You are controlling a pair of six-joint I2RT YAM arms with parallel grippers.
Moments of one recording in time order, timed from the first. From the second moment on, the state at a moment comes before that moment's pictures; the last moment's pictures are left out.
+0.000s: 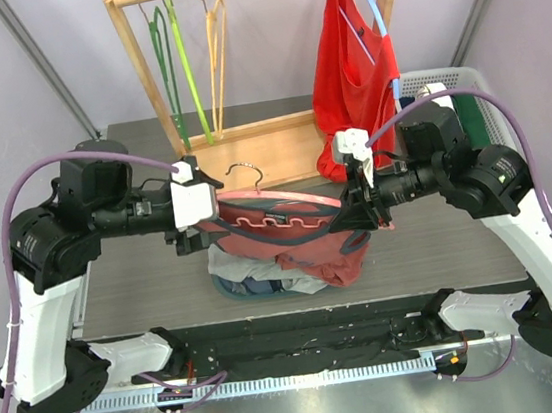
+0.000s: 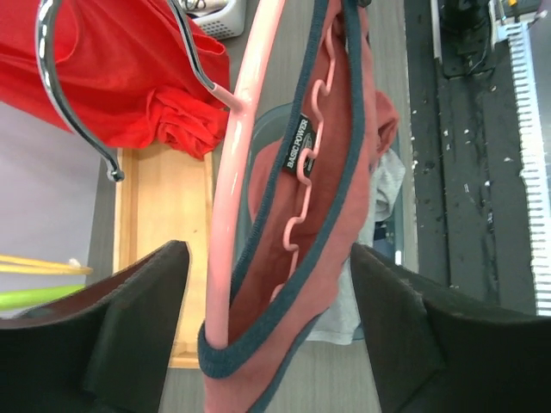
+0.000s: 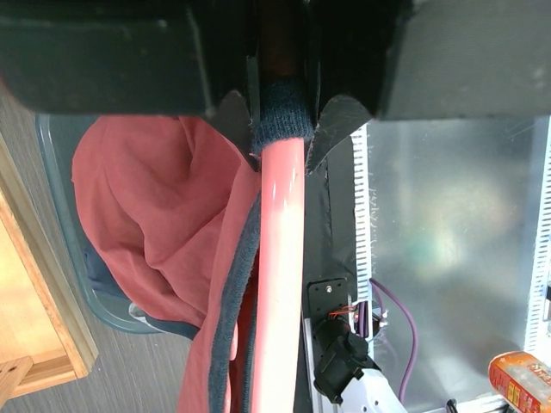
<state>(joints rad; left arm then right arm) -0.67 1.20 2.01 -1.34 0.58 0.76 0.65 1.13 1.67 -1.11 -0.77 -0.29</state>
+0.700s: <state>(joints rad) -0.67 1.17 1.96 -1.35 0.59 0.73 0.77 1.21 1.71 -1.13 -0.70 -0.34</state>
